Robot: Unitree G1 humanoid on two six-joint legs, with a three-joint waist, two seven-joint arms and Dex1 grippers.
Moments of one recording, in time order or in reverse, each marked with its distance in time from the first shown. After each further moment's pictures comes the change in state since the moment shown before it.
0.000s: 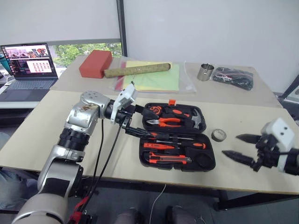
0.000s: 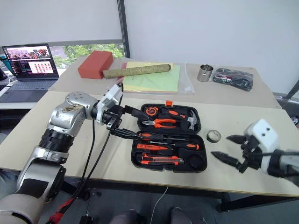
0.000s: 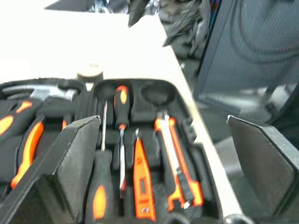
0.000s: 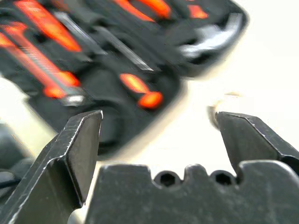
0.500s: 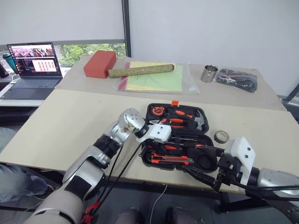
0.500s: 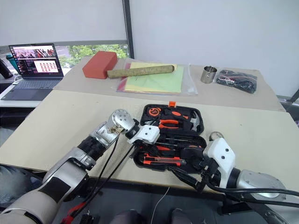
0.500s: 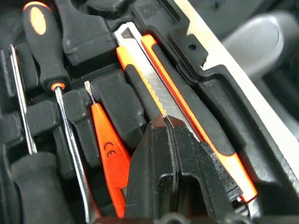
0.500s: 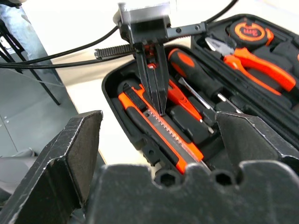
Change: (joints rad) left arm -0.025 -0.227 -0.335 0.278 0.349 -0.414 0.055; right arm 0.158 0.256 0.088 -0.542 0.195 0.059 -0.283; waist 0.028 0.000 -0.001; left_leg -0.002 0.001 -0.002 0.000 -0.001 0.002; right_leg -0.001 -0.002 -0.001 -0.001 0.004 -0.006
